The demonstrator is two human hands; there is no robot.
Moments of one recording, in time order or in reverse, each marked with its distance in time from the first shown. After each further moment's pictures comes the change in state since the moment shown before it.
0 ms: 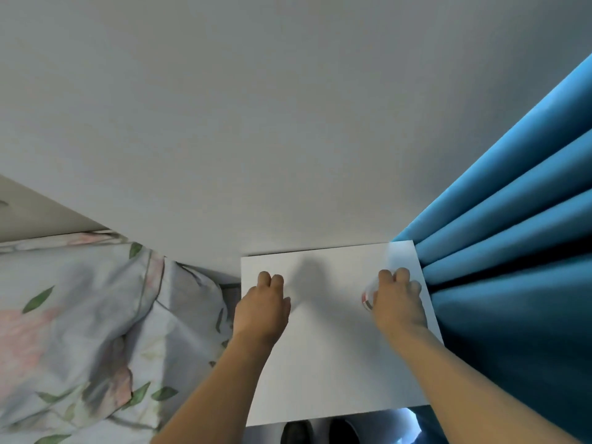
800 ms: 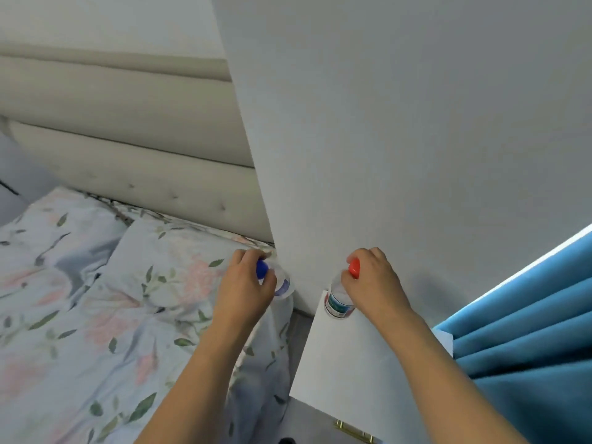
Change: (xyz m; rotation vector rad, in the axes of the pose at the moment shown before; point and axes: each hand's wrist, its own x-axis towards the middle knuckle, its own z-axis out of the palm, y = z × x) left_hand -0.256 -0.050 -0.276 -0.527 0.721 -0.347; right_hand -0.211 -0.134 -0.287 0.395 0.192 -0.666
